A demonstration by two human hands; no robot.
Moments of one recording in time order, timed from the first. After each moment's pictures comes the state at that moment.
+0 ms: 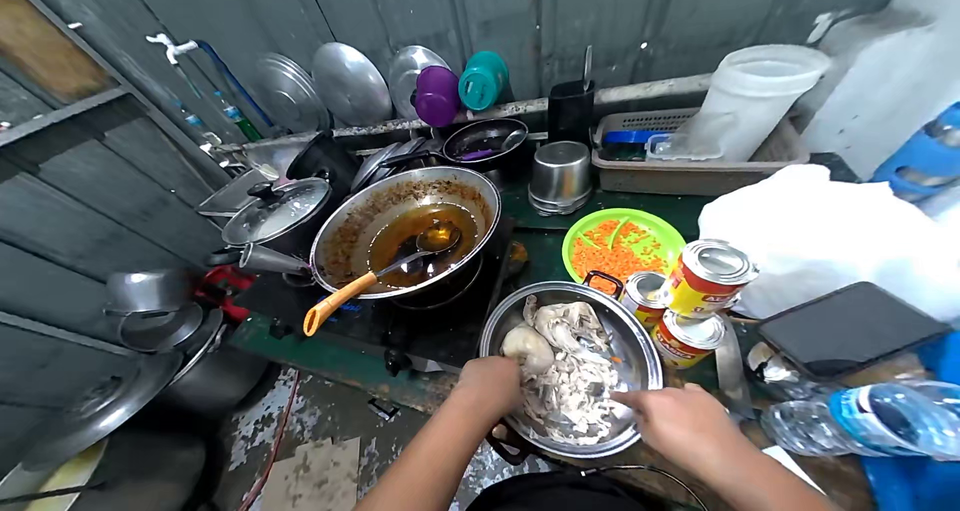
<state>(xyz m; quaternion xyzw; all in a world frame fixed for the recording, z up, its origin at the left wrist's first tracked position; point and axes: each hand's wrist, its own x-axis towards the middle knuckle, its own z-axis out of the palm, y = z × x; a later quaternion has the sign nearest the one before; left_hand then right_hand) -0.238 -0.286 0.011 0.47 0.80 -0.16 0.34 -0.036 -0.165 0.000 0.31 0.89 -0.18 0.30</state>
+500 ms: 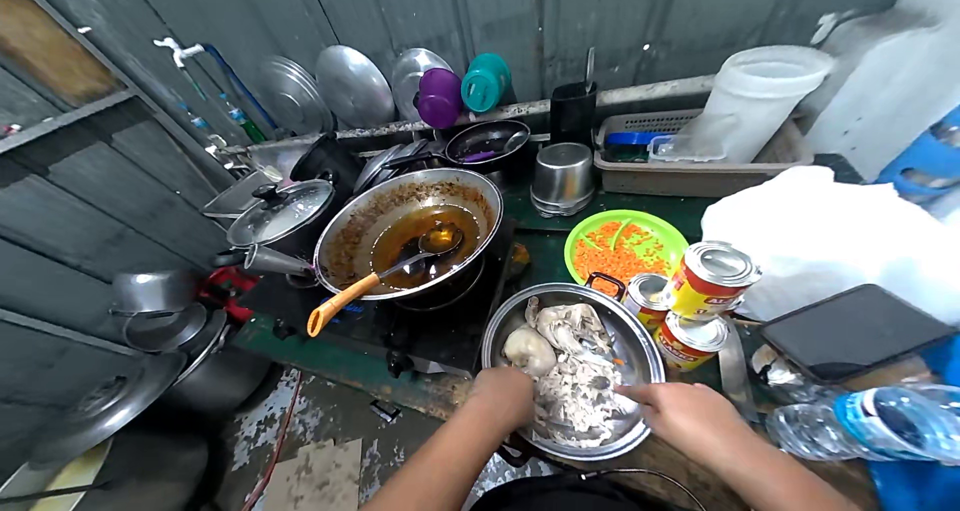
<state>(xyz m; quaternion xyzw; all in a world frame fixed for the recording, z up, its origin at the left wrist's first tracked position) -0.225 -0.284 -0.003 0.47 0.78 -0.20 0.35 -0.033 -0.149 -0.008 0.34 0.88 -0.21 0.26</state>
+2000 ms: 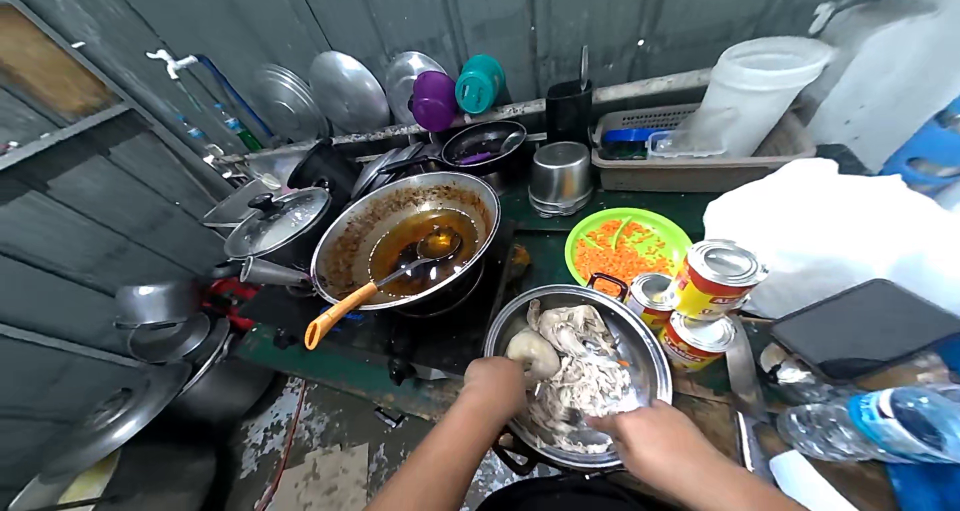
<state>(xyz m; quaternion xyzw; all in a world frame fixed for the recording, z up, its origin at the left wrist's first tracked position) -0.238 -0.275 0.015 0.42 0.82 -0.21 0.32 -0.053 -0.185 -0.007 0.23 0.90 -0.21 0.30</state>
